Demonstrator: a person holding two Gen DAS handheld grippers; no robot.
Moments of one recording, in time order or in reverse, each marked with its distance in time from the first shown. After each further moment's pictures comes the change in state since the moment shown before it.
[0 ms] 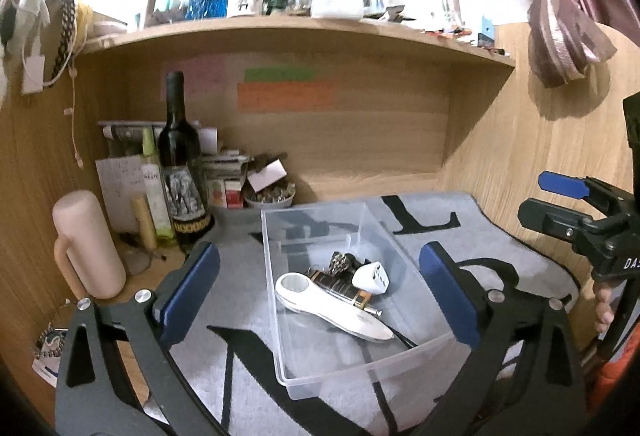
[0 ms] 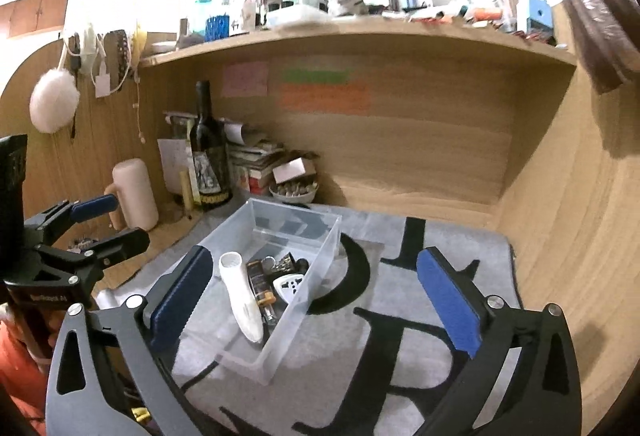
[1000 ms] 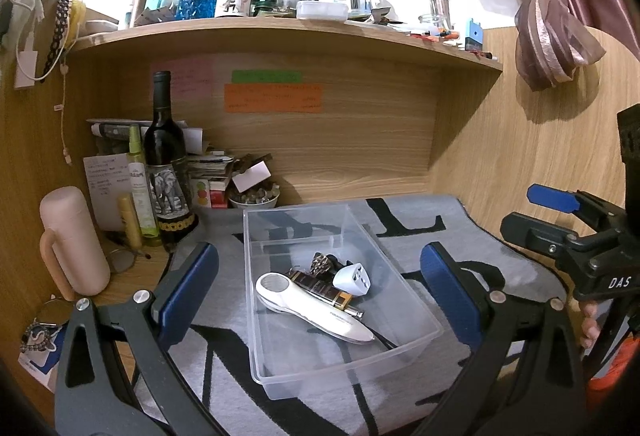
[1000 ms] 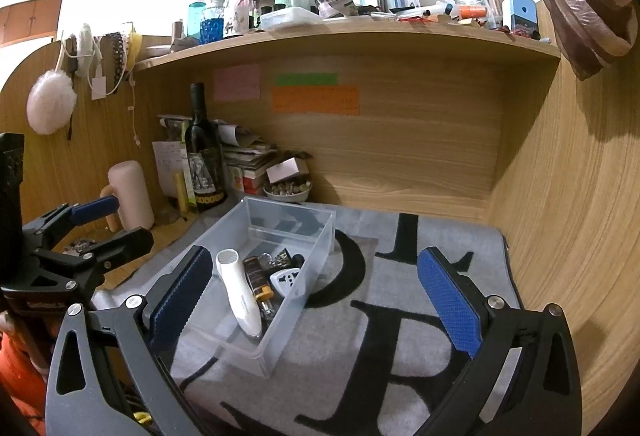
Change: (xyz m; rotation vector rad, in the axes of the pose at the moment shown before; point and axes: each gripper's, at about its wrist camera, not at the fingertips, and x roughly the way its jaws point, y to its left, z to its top) left arm 0.001 -0.008 -0.004 -0.018 -0.007 -0.043; right arm -0.005 0.001 -0.010 0.020 -0.011 -0.026
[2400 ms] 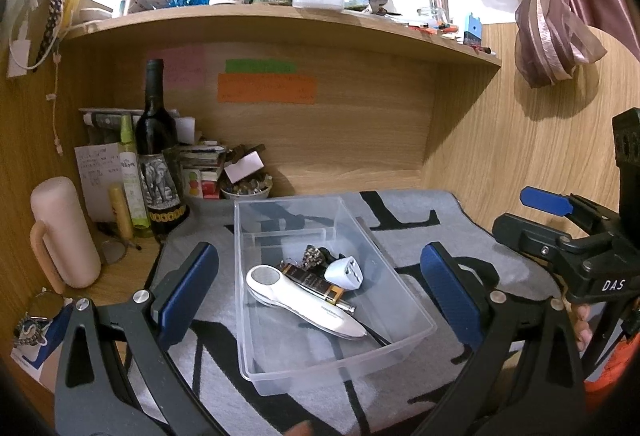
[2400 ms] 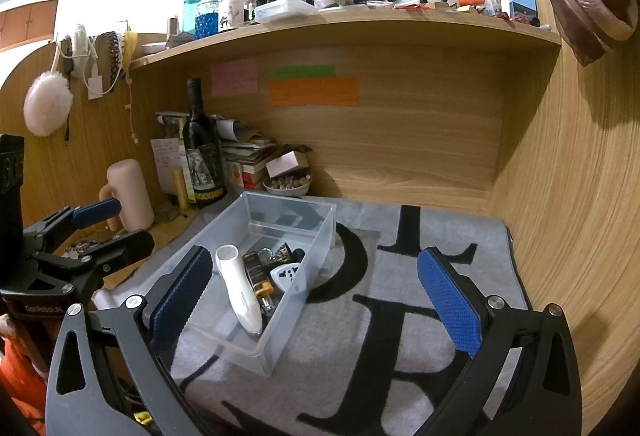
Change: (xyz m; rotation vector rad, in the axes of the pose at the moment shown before) left arm 0.008 -0.002 -0.002 -0.015 0.036 -0.027; right arm 0.005 -0.001 -0.003 0.021 0.022 0.004
